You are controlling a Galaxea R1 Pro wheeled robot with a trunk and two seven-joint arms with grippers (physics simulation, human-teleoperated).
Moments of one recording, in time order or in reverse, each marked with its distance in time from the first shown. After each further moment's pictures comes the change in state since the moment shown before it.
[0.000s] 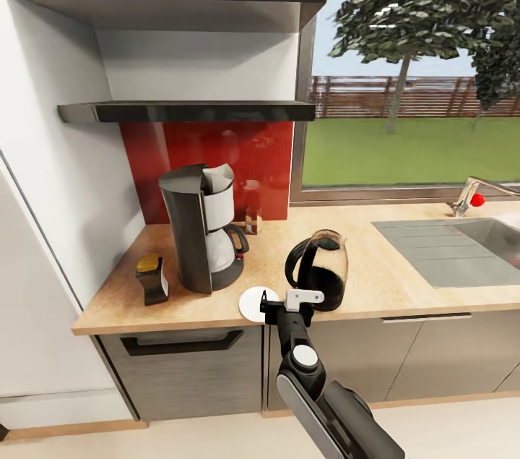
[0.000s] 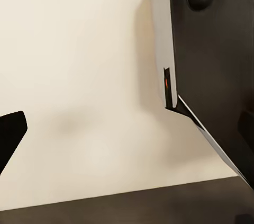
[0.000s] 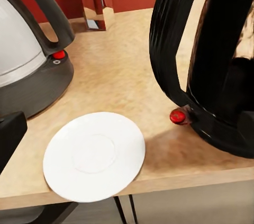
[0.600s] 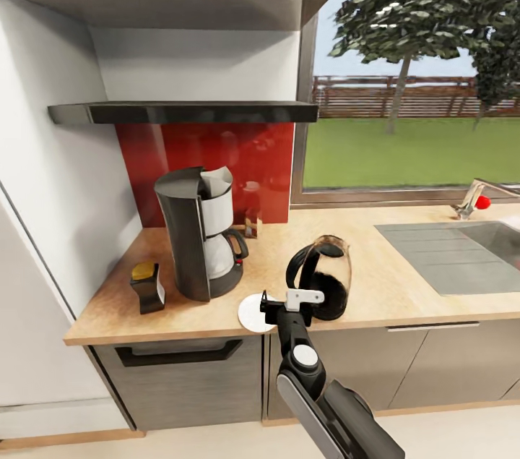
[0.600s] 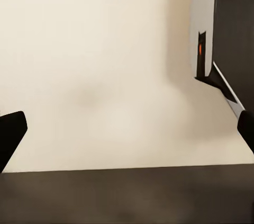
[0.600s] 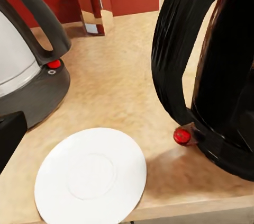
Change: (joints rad) left arm 0.028 -0.001 0.002 0.005 -0.002 0.081 0.124; right arm 0.000 0.000 -0.002 0.000 0.000 0.000 0.000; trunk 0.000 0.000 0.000
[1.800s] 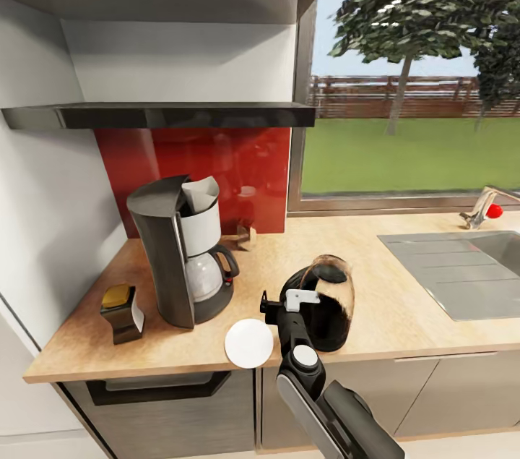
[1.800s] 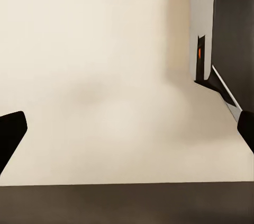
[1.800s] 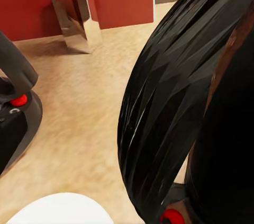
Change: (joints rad) left arm 0.000 -0.002 0.003 -0.001 0.004 -0.009 0.002; right arm 0.000 0.000 0.000 0.003 -0.001 -0.001 0.001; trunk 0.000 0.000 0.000
